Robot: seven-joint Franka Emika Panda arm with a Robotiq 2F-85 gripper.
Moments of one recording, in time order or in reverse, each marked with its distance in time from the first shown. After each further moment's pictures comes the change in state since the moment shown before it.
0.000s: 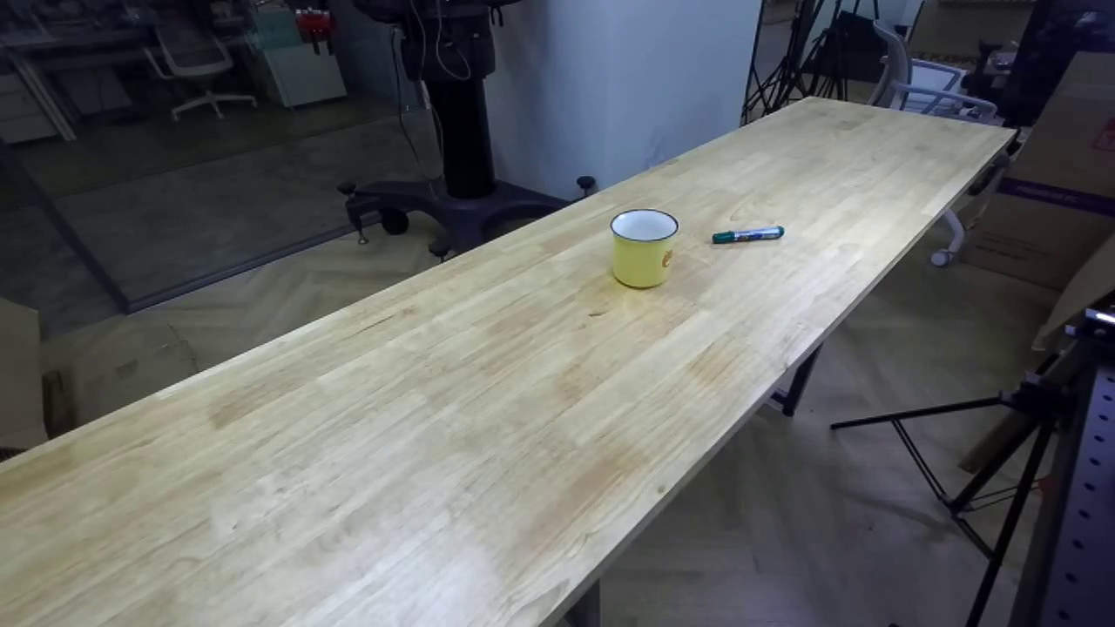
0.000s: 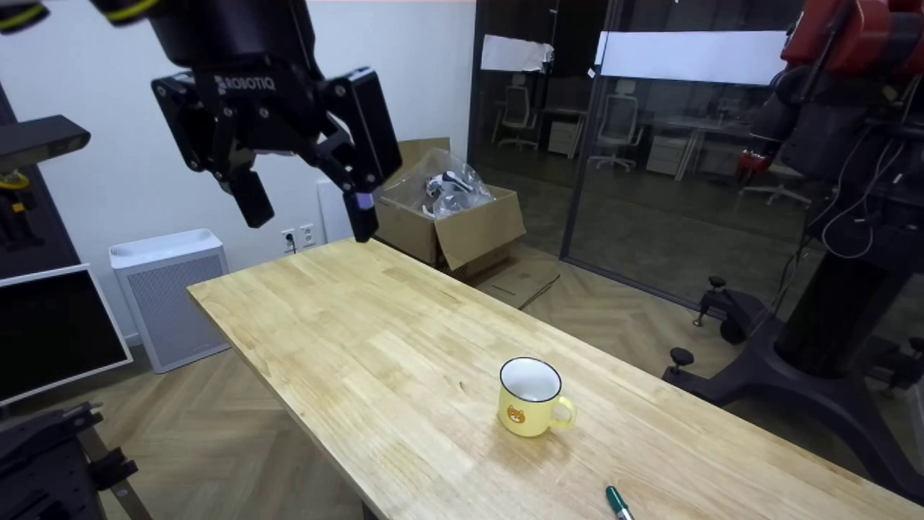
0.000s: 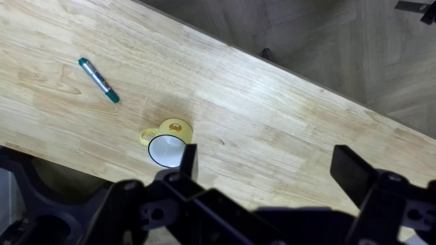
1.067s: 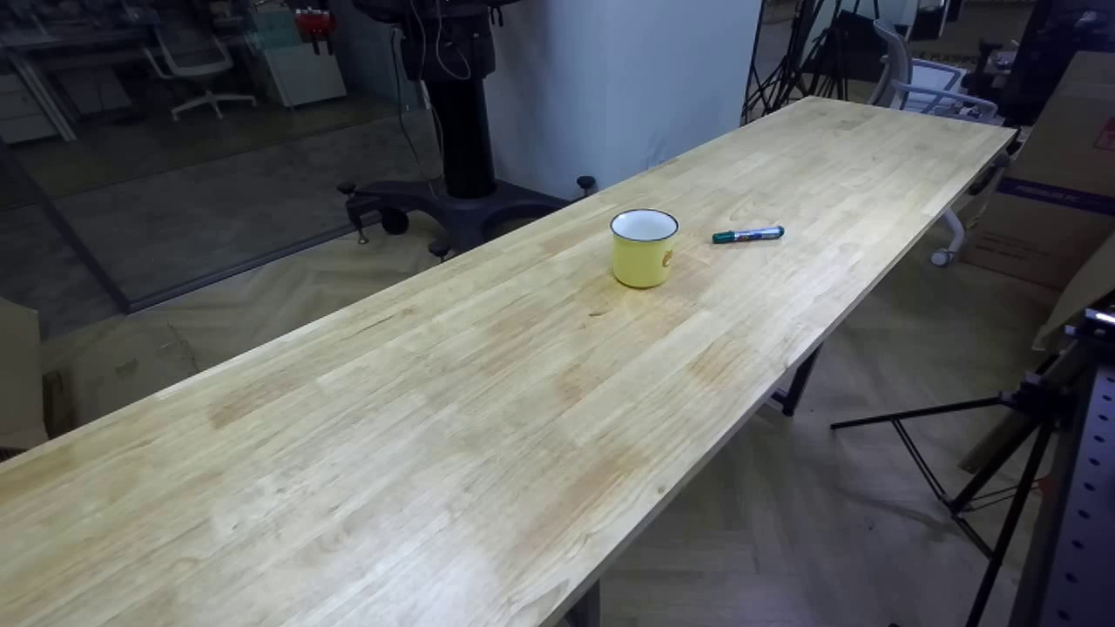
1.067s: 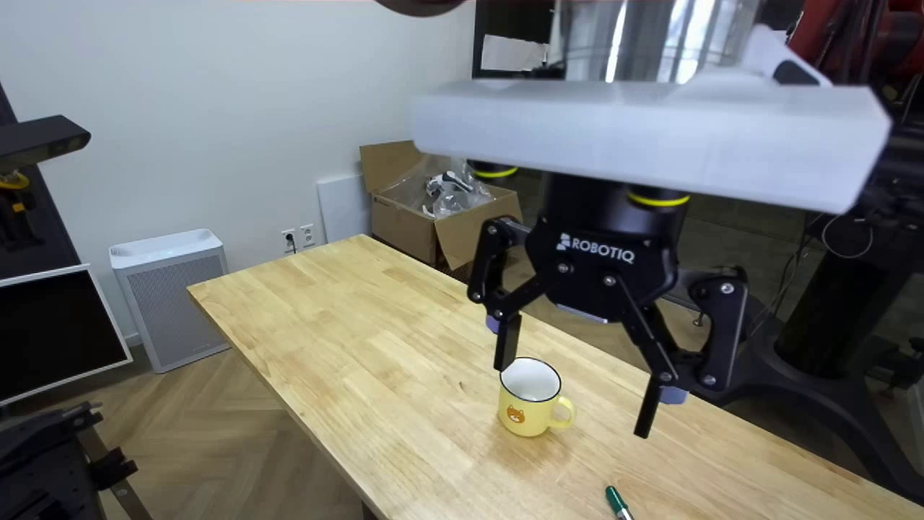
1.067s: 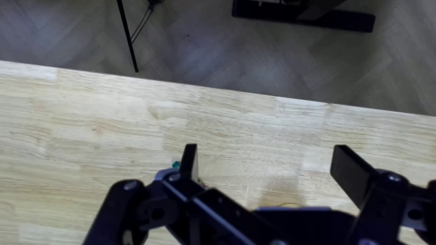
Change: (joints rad) arm -0.144 0.780 -0.116 0.526 0.005 -0.075 -0.022
